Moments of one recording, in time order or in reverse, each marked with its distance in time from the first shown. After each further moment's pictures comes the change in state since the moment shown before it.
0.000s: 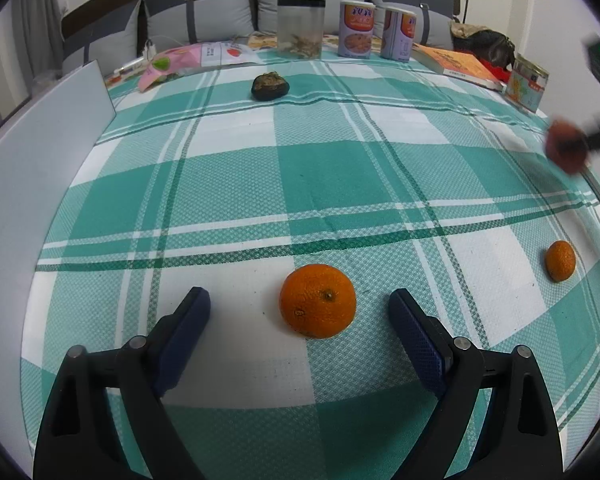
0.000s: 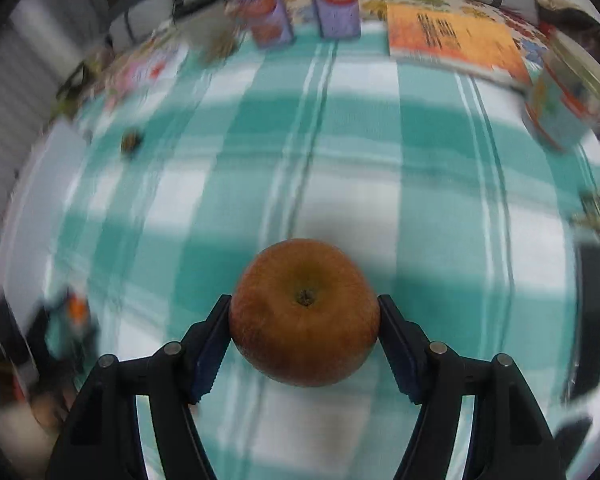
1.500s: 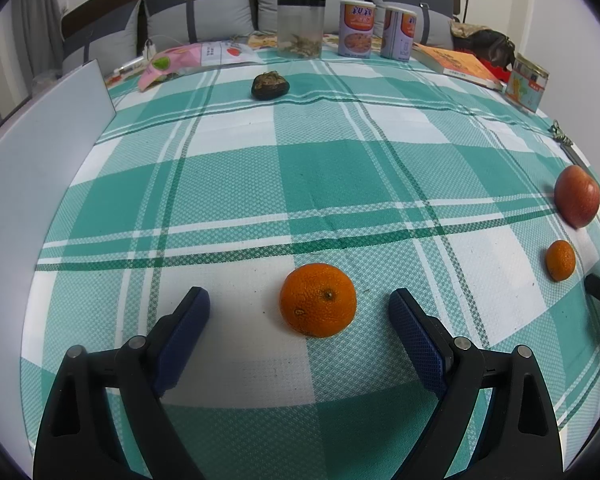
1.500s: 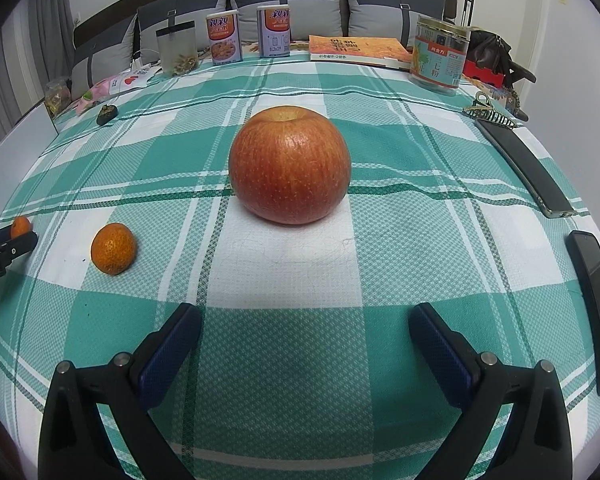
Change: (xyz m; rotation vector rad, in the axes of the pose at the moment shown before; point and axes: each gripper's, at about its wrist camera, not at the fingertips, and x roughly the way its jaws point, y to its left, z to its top) left arm 0.000 0.000 -0.001 -0.002 -0.005 0.001; right arm 0.011 0.029 -0.169 0.135 -0.342 -0.254
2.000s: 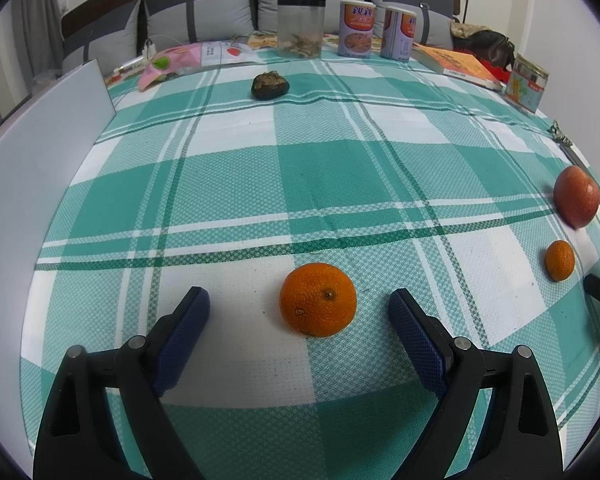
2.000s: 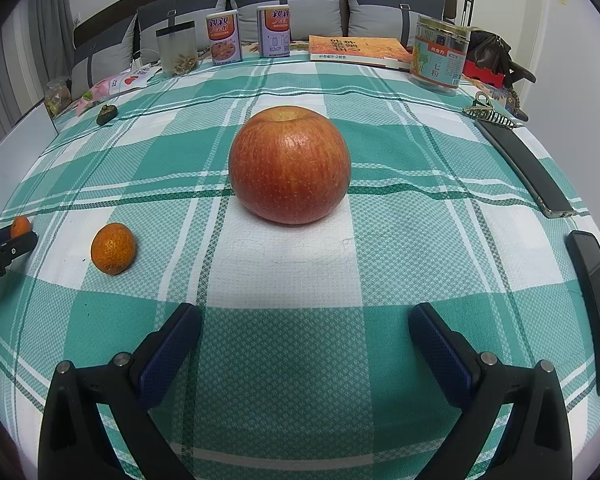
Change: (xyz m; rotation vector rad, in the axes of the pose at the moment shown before) left arm 0.000 0.001 -0.001 -0.001 -0.002 -0.004; right arm 0.000 0.000 0.000 0.000 0.000 0.000
